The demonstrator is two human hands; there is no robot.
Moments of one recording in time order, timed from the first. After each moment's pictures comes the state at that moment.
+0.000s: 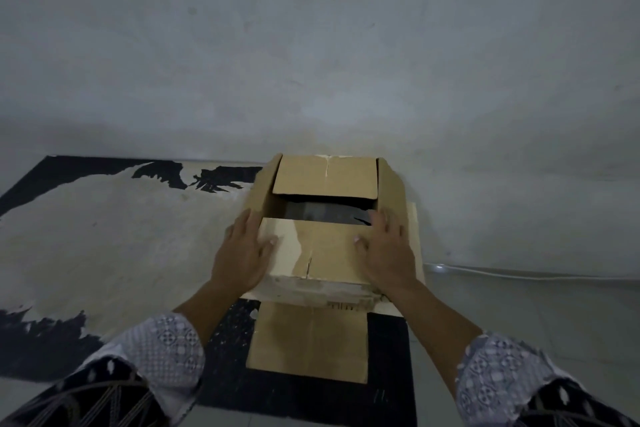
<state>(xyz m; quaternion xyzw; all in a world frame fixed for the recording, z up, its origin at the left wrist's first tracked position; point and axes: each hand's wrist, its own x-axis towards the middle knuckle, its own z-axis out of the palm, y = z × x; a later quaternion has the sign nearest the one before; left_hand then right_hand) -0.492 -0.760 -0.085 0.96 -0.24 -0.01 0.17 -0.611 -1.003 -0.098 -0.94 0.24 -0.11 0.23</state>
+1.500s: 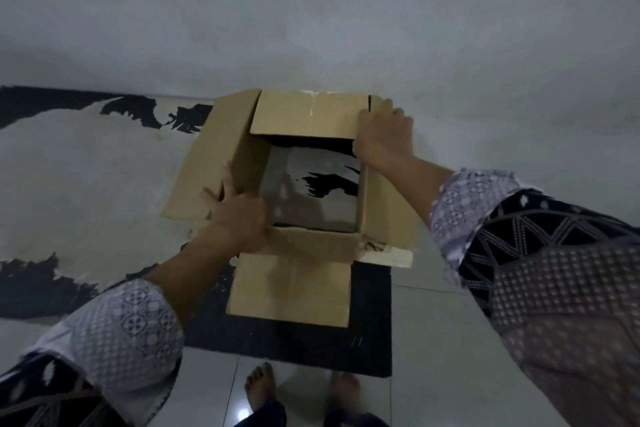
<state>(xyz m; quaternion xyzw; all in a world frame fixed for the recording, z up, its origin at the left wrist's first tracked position) -0.527 -0.812 -0.063 0.94 -0.21 -0.21 -0.17 -0.521 -1.066 -0.055 -0.98 0.21 -0.03 0.01</state>
